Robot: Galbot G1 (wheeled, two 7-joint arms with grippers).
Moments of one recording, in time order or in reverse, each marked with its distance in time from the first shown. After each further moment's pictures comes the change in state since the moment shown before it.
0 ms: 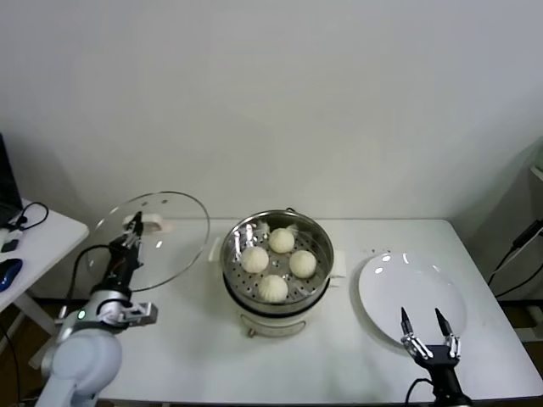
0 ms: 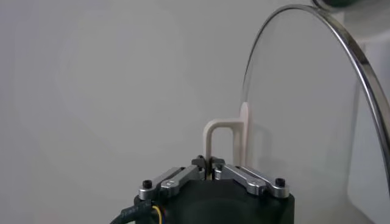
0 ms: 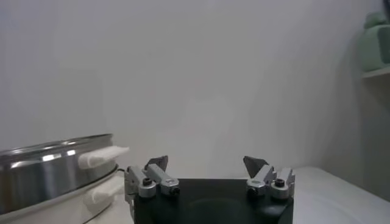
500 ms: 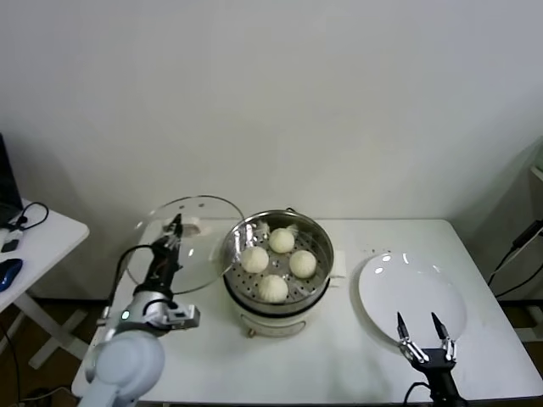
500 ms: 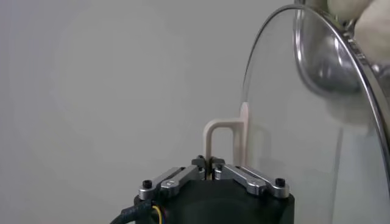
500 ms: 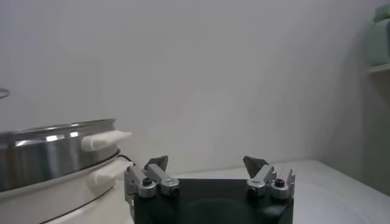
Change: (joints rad) left arm -0.069 -0.043 0.223 -0.055 0.104 0.128 0.087; right arm -0.004 -0.001 -0.006 -0.009 -0.043 -0.016 0.010
